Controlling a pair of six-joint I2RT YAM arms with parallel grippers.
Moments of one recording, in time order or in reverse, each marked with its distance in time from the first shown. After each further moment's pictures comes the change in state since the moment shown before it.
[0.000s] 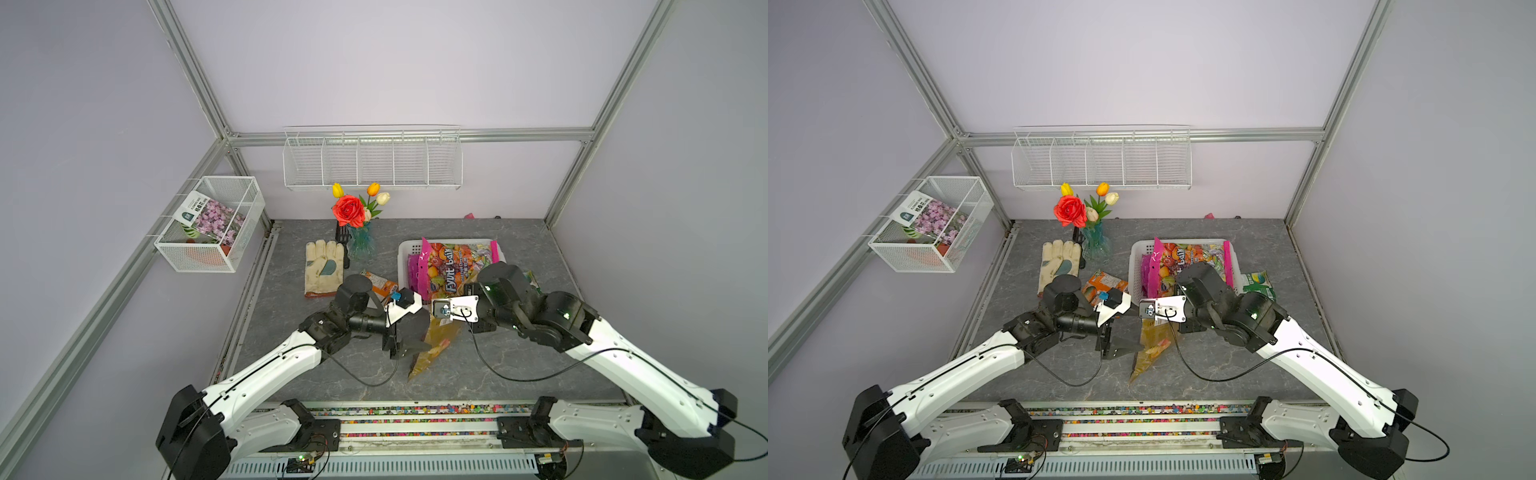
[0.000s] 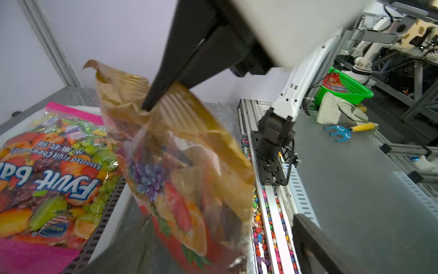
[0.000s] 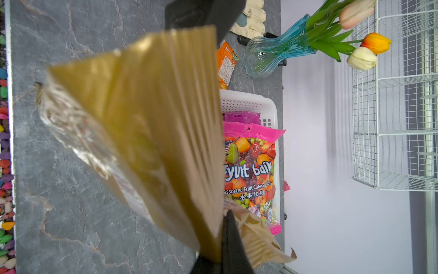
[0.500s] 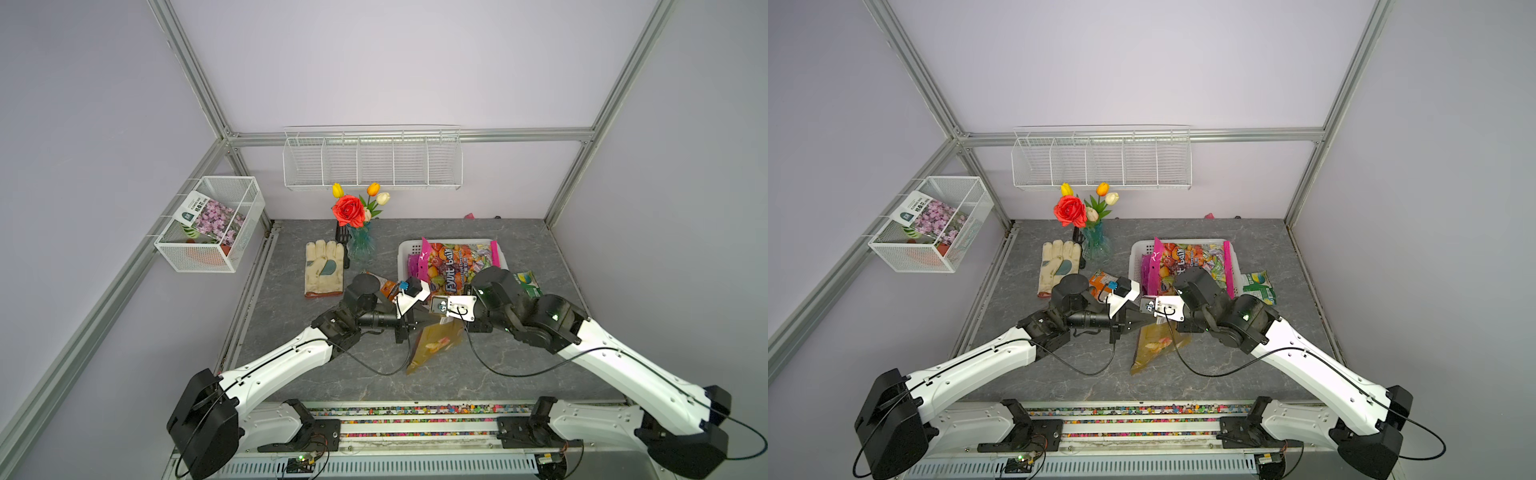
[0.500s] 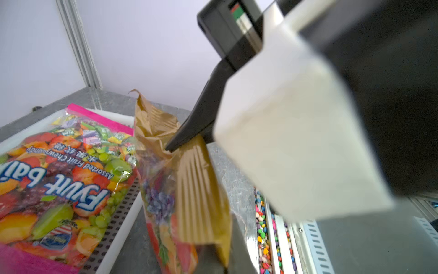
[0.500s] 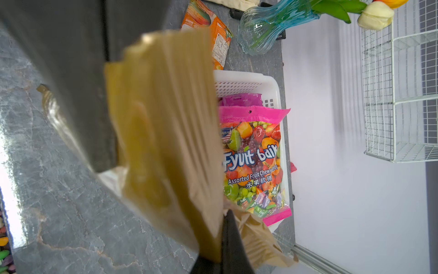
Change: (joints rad) left arm -0.053 0.062 0.004 0.183 -0.093 -0.125; right arm -0.001 0.001 -0.073 0.042 0.073 0.103
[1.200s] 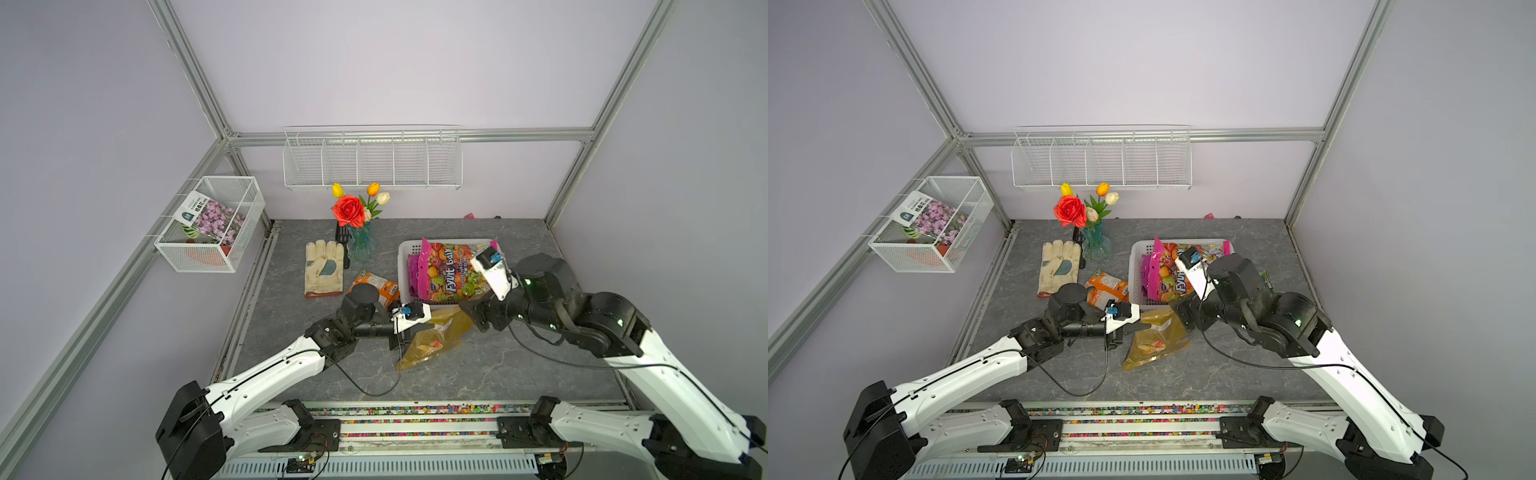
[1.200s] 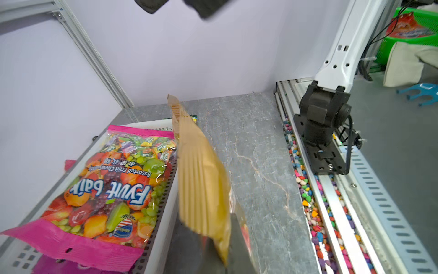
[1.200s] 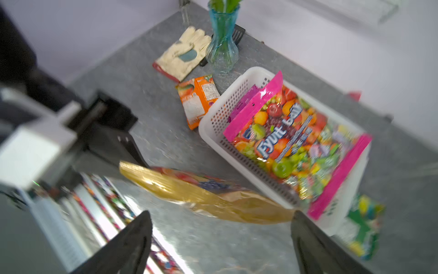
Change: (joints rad) left arm -0.044 -0.103 -0.047 -0.124 -0.173 0.410; right arm -0.092 -0.073 0.236 -0.189 -0.166 1.021
